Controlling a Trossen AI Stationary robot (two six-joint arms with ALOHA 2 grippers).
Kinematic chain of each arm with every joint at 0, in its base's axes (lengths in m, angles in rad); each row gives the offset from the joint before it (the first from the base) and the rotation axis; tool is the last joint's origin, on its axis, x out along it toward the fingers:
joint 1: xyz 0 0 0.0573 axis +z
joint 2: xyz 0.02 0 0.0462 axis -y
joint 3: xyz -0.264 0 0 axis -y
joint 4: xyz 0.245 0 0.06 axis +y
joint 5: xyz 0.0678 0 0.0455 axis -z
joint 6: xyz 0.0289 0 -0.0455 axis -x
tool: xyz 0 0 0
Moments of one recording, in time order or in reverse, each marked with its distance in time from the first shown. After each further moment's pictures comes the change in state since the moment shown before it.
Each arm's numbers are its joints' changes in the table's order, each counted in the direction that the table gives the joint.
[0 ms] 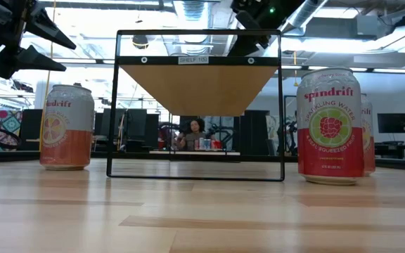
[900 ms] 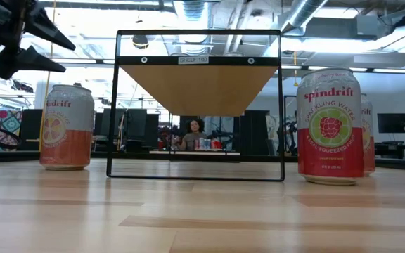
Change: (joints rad) left arm 0.000 0.000 0.000 -0.006 0.039 -0.004; right arm 0.143 0.103 0.355 0.479 -0.058 -0.075
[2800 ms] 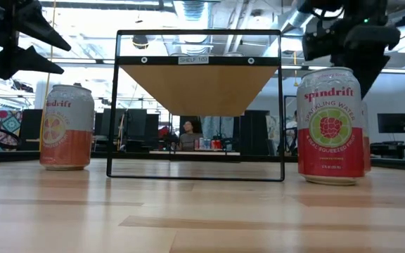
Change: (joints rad) left arm 0.000 0.000 0.000 -0.045 0.121 -0.097; right arm 0.138 0.093 -0.691 0.131 -0.129 -0.475
